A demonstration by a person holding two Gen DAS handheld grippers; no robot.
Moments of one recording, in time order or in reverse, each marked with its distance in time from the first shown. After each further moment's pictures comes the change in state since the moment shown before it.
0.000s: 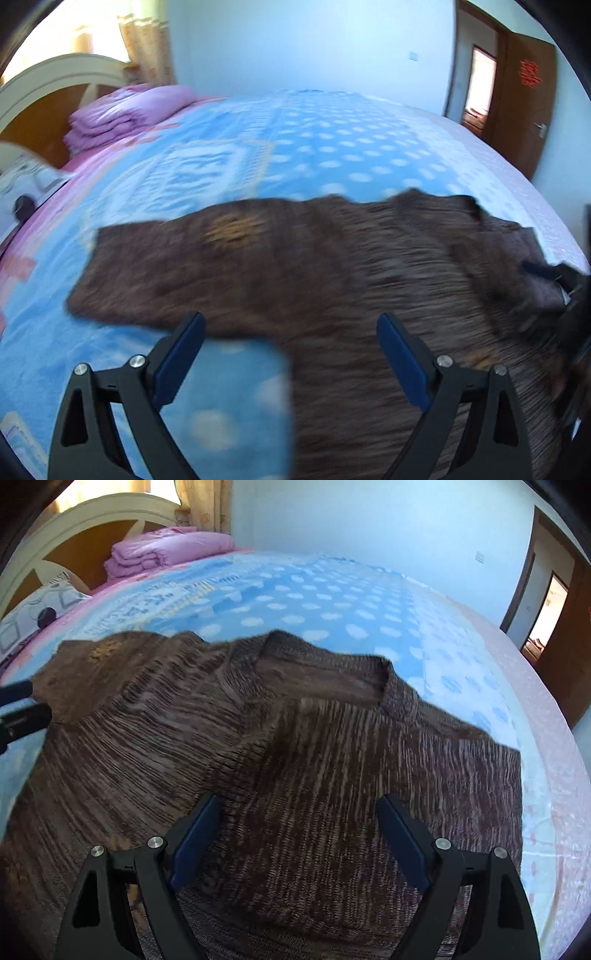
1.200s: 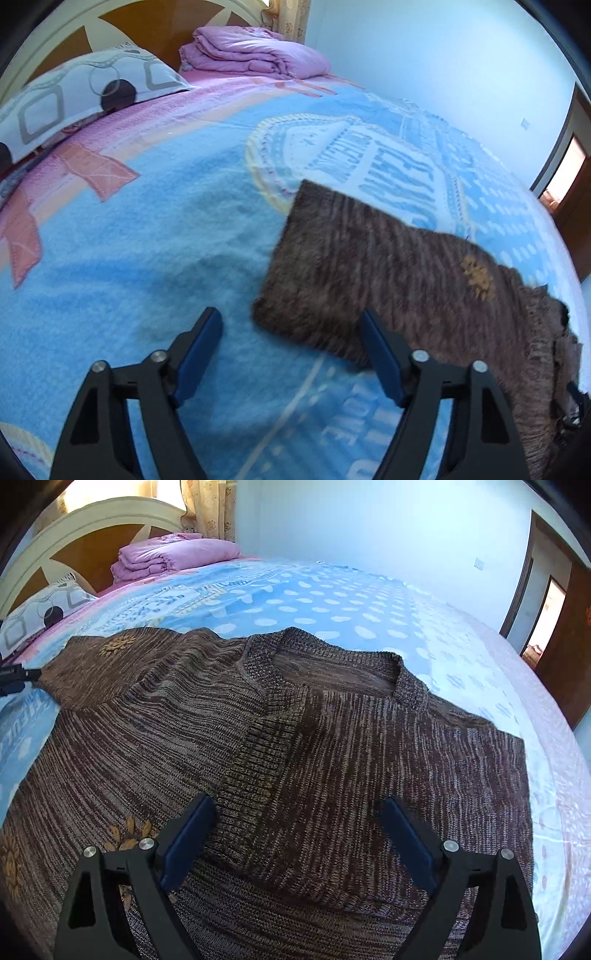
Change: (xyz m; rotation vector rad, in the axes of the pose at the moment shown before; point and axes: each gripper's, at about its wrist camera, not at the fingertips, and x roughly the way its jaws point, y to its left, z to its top) left arm 0.042 0.193 -0.003 -0.389 0.049 0.103; right arm 0.002 0.025 -0.033 -0.079 0.006 -0.041
